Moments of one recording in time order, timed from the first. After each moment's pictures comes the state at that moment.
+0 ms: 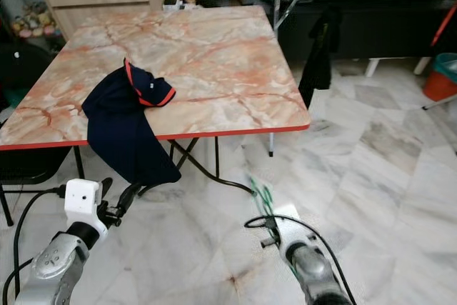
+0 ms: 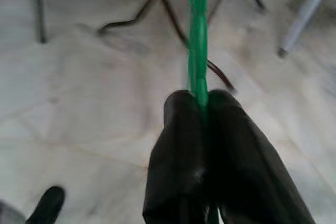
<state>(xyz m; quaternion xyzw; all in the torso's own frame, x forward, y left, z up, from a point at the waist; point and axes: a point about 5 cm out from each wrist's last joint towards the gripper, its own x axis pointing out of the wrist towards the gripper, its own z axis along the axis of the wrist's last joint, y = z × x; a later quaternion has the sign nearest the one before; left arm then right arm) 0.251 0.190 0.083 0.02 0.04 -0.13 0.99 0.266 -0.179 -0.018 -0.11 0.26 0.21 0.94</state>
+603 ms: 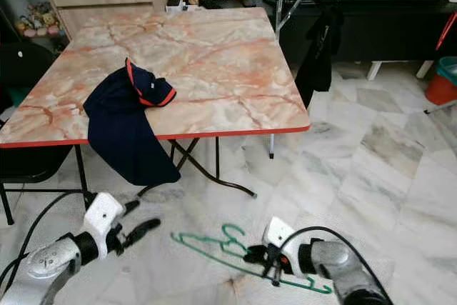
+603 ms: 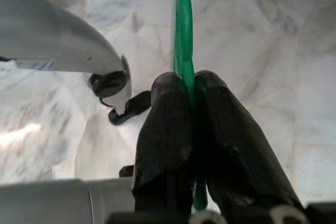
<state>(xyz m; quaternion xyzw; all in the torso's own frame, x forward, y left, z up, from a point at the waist) 0.233 0.187 0.062 0.14 0.15 -0.36 0.91 0.240 -0.201 0.007 -0.13 0.29 0.55 0.77</state>
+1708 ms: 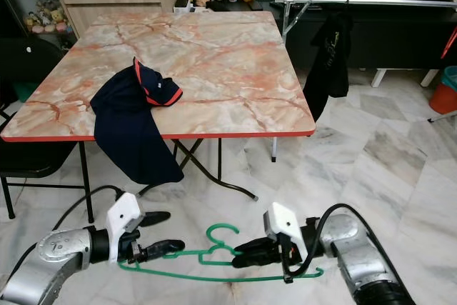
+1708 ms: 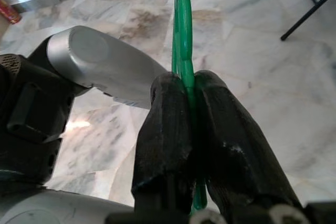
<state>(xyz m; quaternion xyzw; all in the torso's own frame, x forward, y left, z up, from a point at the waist) 0.232 0.152 0.079 0.06 0.17 -0.52 0.83 0.238 -0.174 0.065 -0.07 0.22 0.70 0.68</state>
